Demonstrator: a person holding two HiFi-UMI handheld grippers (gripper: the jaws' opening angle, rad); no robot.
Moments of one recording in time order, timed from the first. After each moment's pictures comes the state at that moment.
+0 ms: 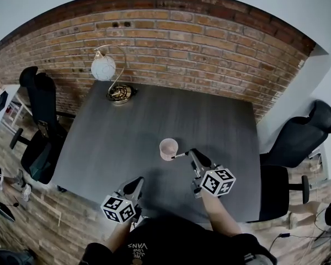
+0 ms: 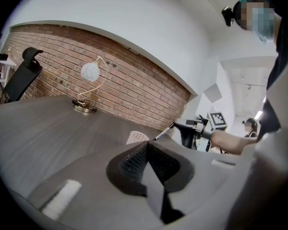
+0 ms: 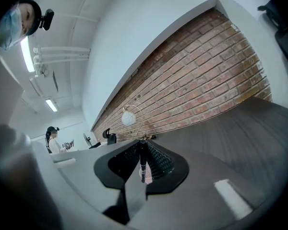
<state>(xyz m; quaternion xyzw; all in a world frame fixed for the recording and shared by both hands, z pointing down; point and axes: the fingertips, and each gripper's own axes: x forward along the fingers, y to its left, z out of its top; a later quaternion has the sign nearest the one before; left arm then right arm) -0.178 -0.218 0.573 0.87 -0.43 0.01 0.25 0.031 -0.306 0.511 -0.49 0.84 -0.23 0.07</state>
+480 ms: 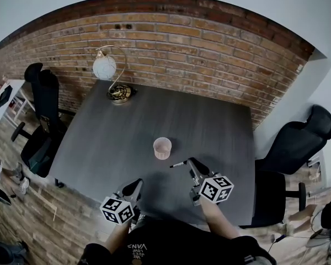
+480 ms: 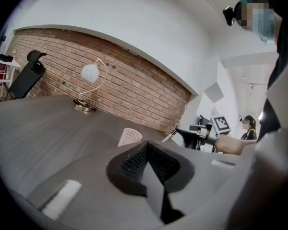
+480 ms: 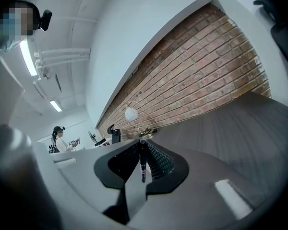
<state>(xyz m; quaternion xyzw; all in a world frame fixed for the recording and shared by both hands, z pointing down) -0.148 -0.191 0.571 0.86 -0.45 0.00 0.25 0.057 -0.268 0.526 -0.46 0.85 -0.25 0.05</state>
